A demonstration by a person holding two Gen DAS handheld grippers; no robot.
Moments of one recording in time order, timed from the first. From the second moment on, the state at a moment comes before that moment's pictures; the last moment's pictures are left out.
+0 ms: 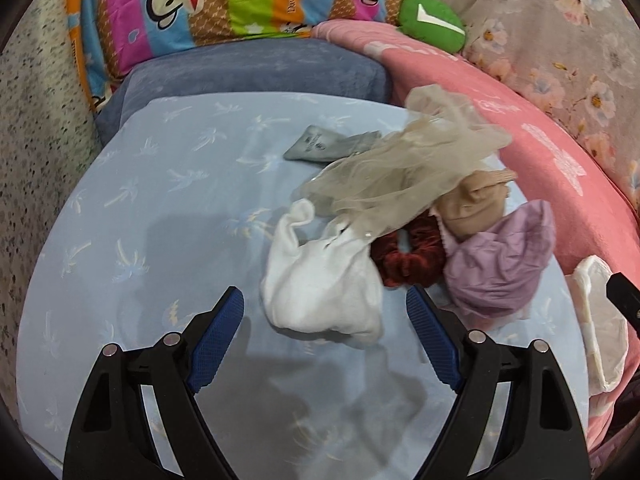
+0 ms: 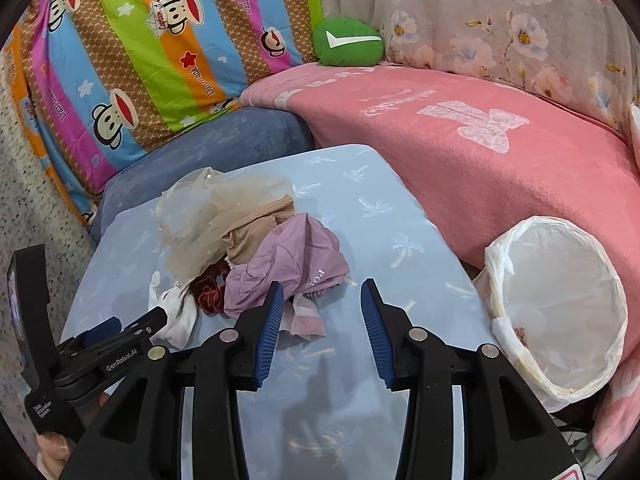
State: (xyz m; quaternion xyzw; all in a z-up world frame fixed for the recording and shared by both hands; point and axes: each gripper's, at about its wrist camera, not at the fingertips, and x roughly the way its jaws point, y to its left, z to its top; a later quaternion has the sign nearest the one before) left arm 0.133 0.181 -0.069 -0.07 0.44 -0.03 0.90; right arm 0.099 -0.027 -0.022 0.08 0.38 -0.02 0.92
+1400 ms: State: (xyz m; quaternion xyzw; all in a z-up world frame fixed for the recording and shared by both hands) left arm 0.120 0.144 -0.031 -0.09 0.41 -0.11 0.90; right arm 0.114 -0.033 -0.013 0.11 0.36 -0.01 0.93
